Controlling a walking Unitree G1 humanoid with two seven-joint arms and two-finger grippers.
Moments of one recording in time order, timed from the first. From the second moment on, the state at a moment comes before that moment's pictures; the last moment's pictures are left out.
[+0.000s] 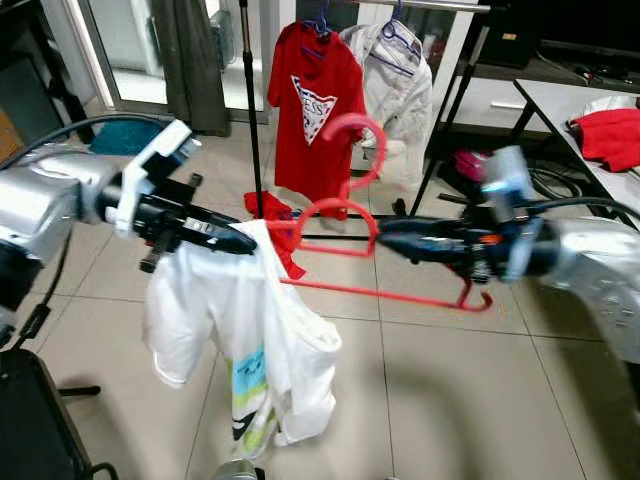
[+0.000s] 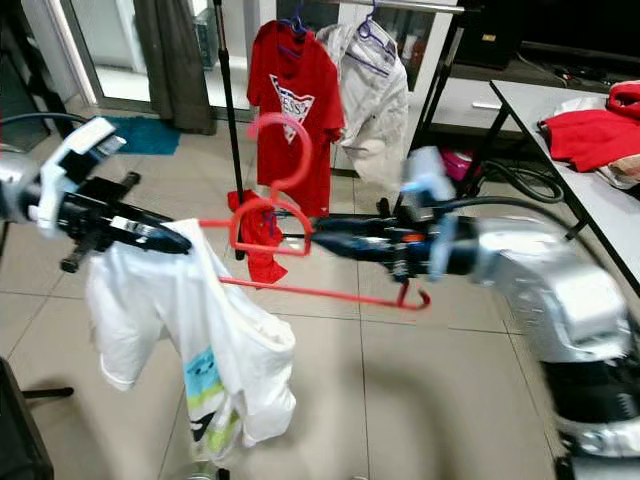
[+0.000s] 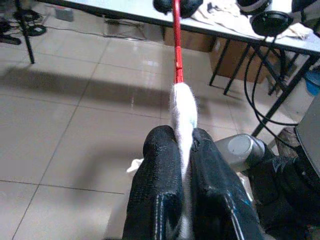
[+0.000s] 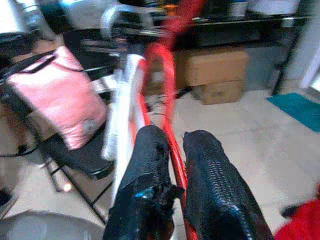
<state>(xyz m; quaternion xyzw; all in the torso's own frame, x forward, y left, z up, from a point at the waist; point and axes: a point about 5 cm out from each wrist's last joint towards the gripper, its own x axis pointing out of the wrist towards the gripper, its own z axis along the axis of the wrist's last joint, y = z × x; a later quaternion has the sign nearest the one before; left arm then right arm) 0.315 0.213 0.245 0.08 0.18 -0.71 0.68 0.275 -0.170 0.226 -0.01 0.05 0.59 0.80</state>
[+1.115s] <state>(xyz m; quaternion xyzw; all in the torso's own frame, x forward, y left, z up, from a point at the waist) 0.323 0.190 0.280 0.01 0.05 -0.68 0.73 0.259 -0.082 0.200 -0.03 -0.01 0.48 0.87</state>
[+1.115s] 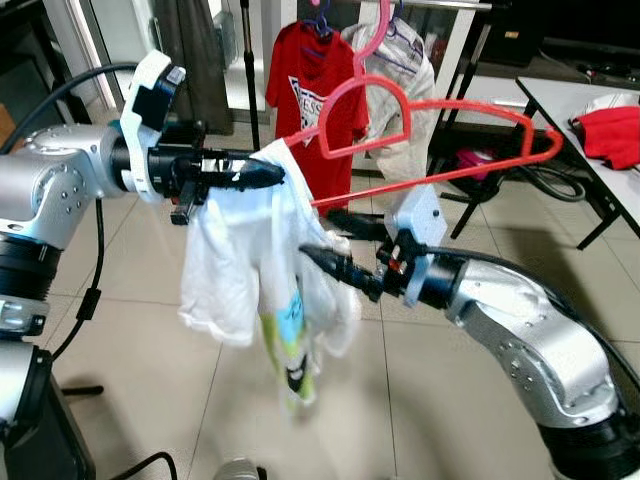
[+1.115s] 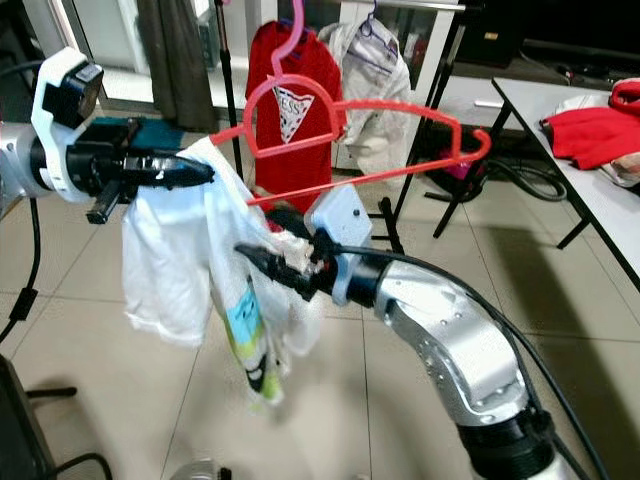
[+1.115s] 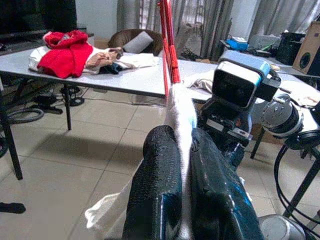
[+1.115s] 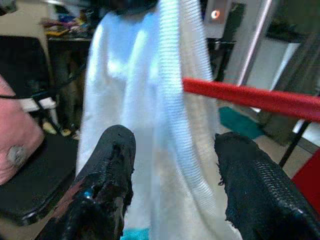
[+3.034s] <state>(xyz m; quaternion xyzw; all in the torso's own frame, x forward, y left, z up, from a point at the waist) 0.335 0.203 0.309 0.03 0.03 -0.66 0.75 0.262 -0.083 0.185 -0.01 -0.01 0.63 0.77</state>
